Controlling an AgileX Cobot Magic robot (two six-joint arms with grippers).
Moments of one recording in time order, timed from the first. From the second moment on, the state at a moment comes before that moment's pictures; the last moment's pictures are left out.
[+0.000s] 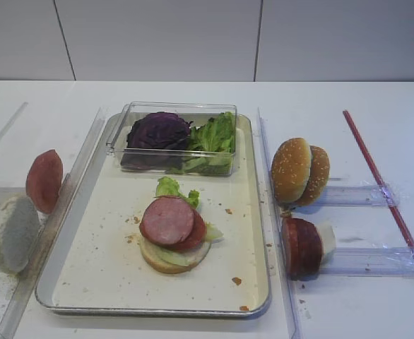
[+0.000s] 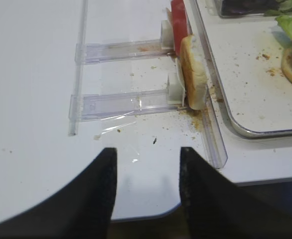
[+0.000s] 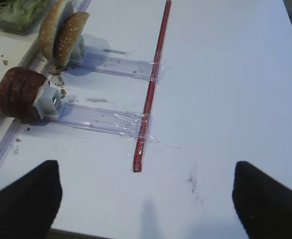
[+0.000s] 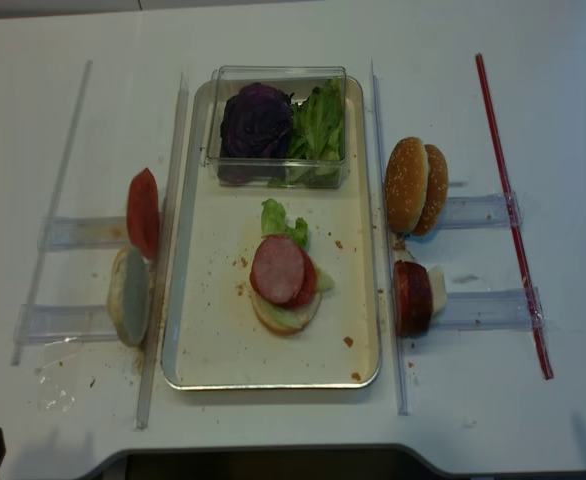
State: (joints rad) left arm -0.06 -0.02 -0.48 0.00 1.17 0.01; right arm 0.00 -0.02 -0.47 0.12 1.15 -0.19
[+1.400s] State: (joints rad) left arm -0.06 0.89 -1.04 0.00 1.25 -0.05; right arm 0.00 -0.02 -0.47 0.12 1.15 -0.19
